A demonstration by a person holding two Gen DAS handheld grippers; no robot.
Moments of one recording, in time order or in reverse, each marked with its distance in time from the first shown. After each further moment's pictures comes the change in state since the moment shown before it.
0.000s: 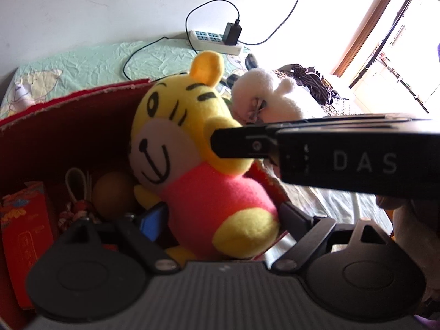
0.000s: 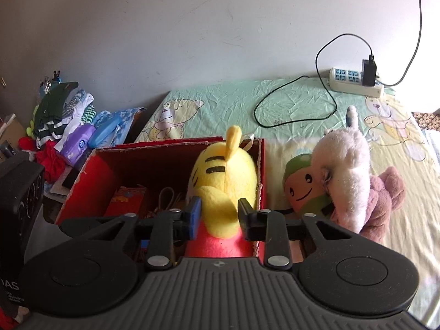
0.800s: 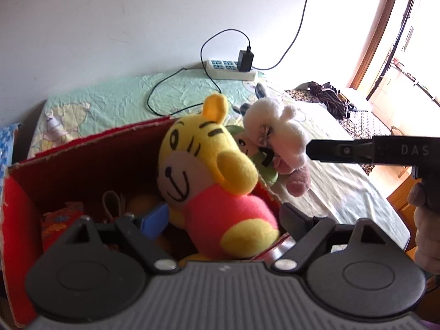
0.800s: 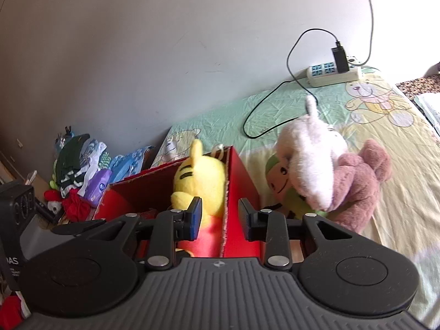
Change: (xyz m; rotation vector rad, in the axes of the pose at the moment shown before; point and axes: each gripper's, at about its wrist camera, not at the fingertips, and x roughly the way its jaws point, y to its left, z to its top) left arm -0.046 -0.022 0.001 0.051 -0.116 0.129; right arm -0.061 -0.071 -0.032 0.235 -0.159 0.091
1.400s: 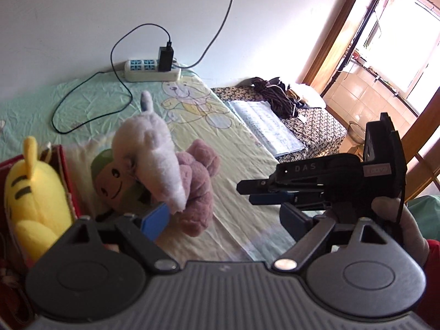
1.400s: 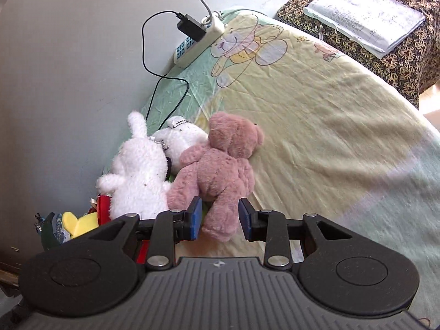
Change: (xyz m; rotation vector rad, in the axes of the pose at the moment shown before) left arm 0.091 -0.130 0.029 0.025 0.053 -0.179; right arm 0.013 -0.191 0.015 0.511 0.137 -0.069
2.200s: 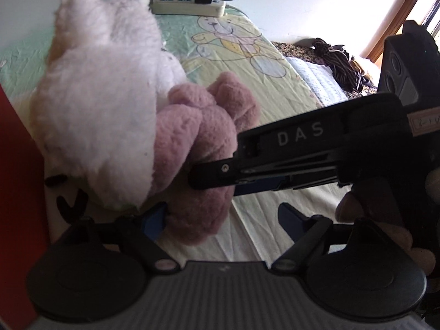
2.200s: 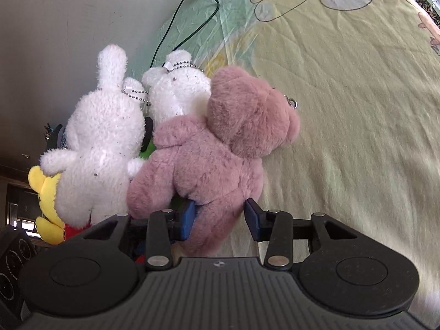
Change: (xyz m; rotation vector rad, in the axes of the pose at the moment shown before) left arm 0.141 -0.002 -0.013 -0.155 0.153 0.199; right arm 0.107 -0.009 0.045 -0.258 0.386 0.095
